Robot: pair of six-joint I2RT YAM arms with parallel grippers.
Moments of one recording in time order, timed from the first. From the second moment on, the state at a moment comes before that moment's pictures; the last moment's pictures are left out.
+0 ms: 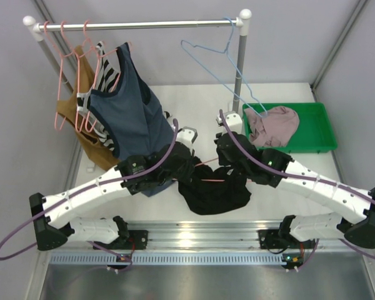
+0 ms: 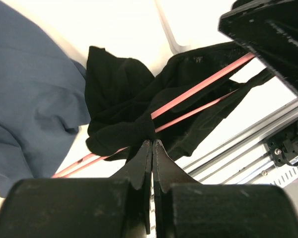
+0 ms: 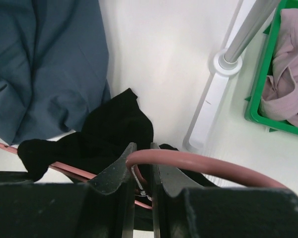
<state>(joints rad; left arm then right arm) -1.09 1.18 1.18 -0.71 -0.33 -0.57 1.04 1.20 1.19 -0.63 0.59 0.44</state>
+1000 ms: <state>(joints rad) -1.04 0.98 1.15 -0.75 -0.26 -0.33 1.09 1.18 1.24 -0.65 0.58 0.43</state>
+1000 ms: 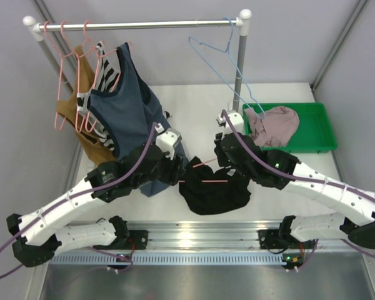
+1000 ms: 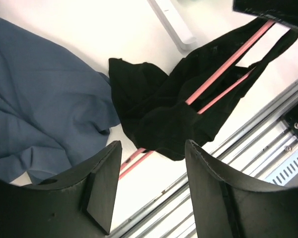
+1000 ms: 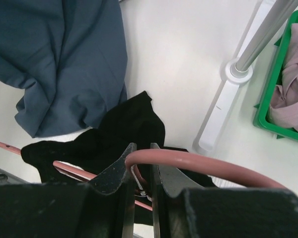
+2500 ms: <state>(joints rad) -1.00 0.98 1.49 -0.71 0.10 0.07 1.27 1.43 2.09 -1.12 0.72 0.21</state>
